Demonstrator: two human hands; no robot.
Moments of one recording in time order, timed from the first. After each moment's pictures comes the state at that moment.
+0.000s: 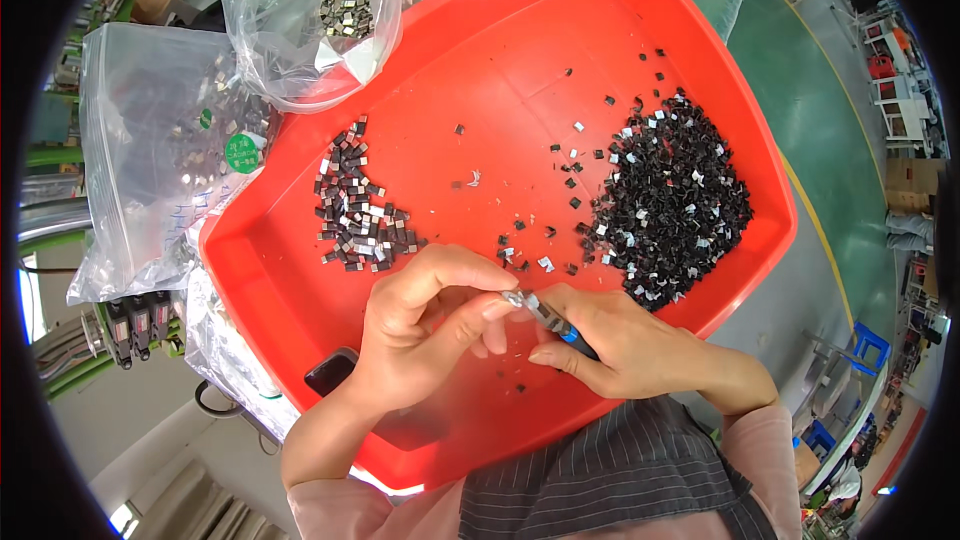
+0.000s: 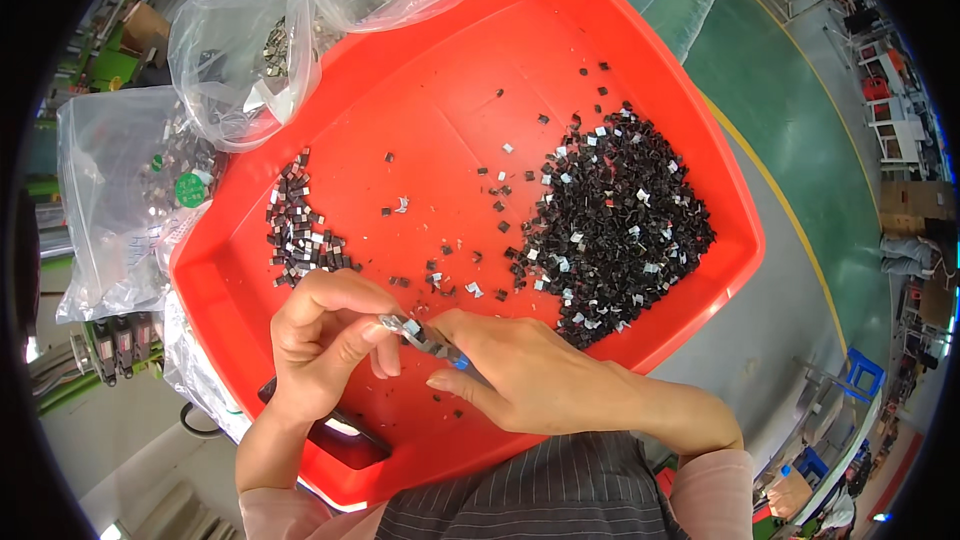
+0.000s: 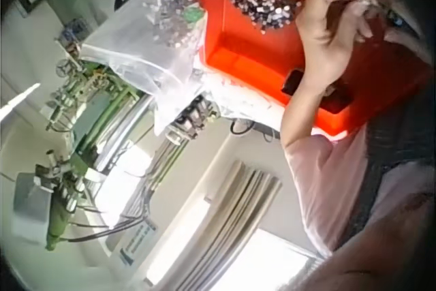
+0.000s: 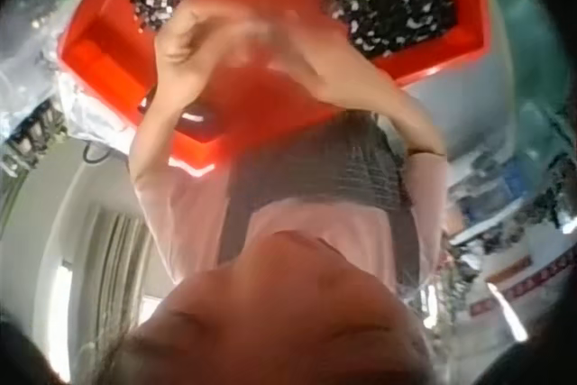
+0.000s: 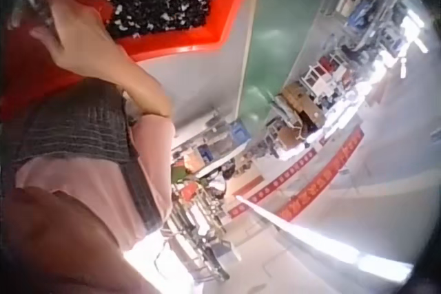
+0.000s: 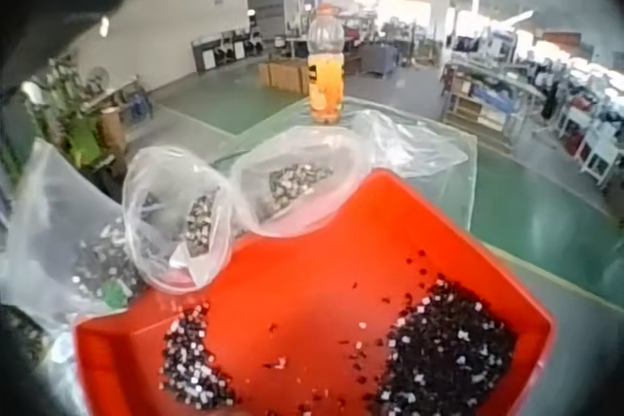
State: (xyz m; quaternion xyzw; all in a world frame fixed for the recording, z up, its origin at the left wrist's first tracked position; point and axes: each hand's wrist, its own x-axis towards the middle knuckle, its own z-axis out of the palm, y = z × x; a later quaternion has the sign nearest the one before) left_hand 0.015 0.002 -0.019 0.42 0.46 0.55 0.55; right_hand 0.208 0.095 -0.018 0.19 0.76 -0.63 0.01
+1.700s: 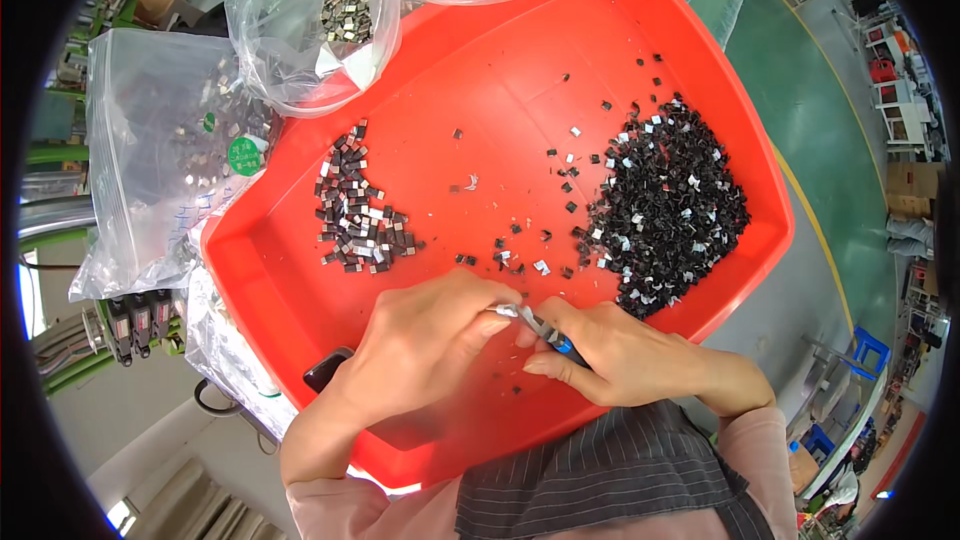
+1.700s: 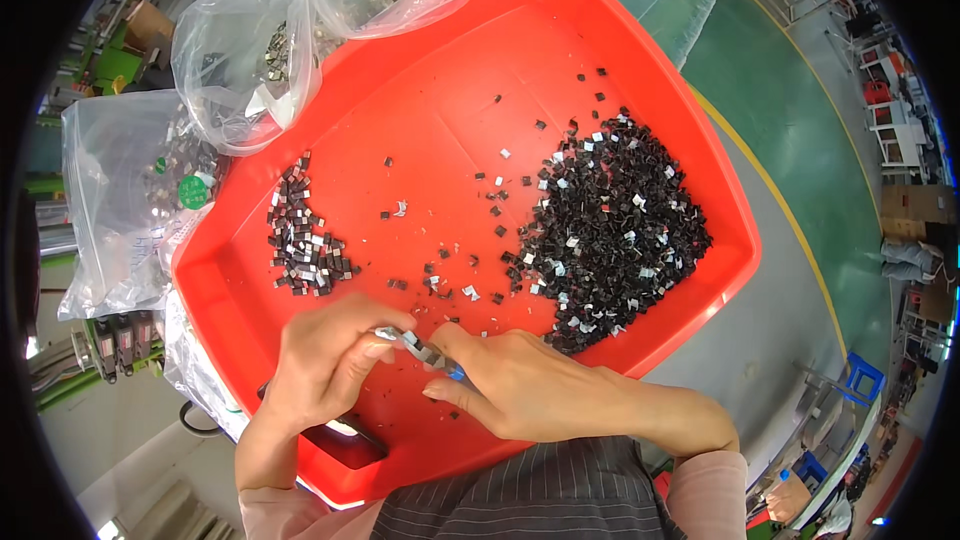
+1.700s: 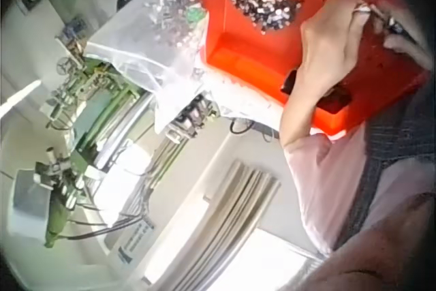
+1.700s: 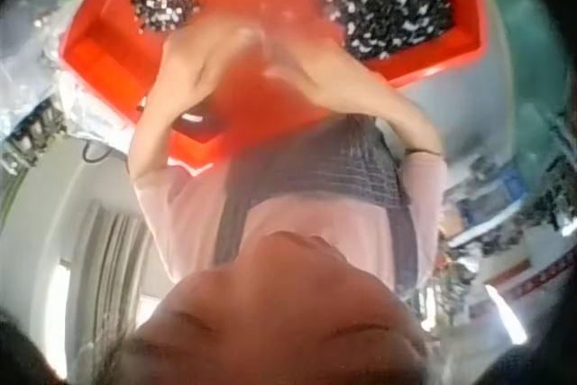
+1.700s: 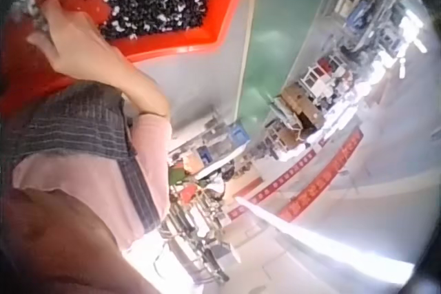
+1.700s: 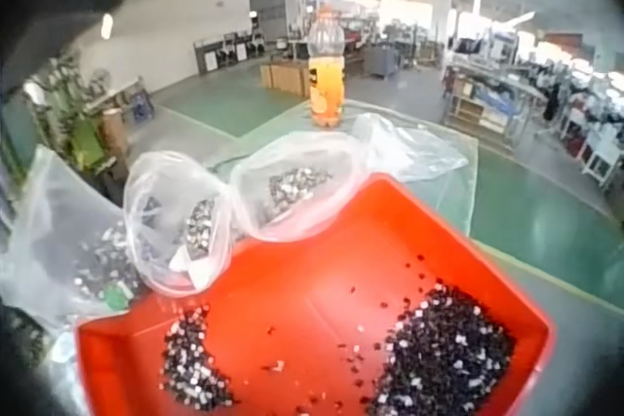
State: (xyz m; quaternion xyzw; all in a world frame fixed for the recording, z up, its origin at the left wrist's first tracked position) left_hand 0.016 0.005 -0.011 0.65 0.57 0.39 0.32; right_hand 0.213 0.089 -0.026 0.17 0.76 -0.62 0.01
